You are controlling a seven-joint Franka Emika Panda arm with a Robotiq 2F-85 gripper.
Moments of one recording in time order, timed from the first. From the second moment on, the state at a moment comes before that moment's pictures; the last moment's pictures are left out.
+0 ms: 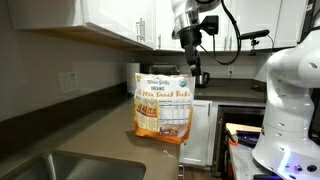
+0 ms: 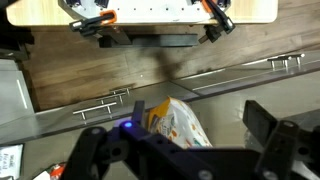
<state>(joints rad) 0.02 -0.63 -0.02 -2.57 0.06 1.70 0.02</state>
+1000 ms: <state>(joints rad) 0.11 -0.63 0.02 -2.66 -0.10 1.90 -0.22</state>
